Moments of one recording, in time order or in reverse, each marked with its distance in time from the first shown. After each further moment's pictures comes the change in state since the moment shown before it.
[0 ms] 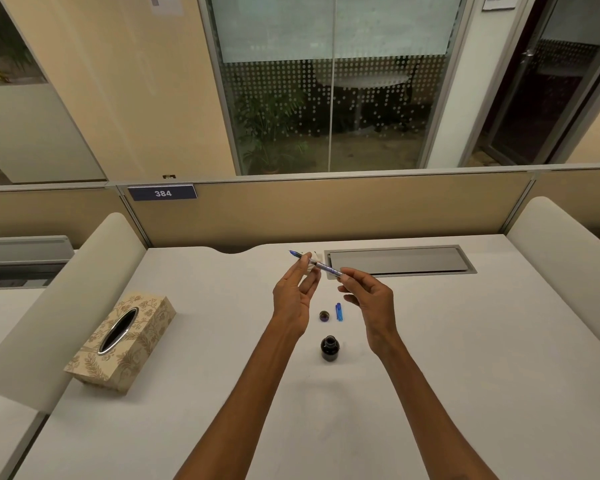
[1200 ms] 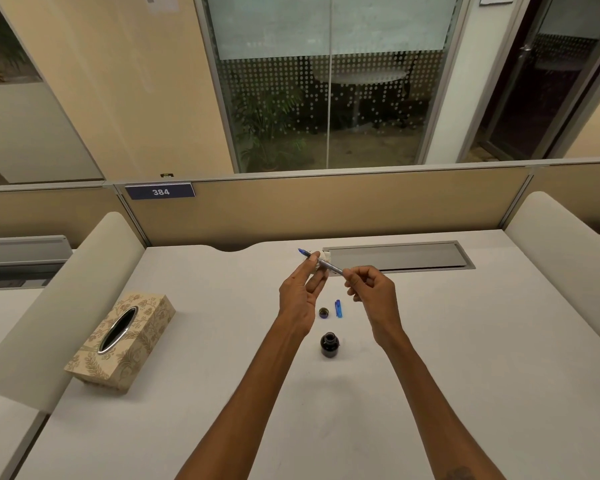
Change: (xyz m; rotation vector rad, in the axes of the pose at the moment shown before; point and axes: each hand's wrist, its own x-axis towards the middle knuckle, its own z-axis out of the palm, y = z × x) left_hand -0.003 -0.009 0.007 0.037 -0.029 -0.040; right_hand 0.003 -0.009 -0.006 -0.211 0.036 0.025
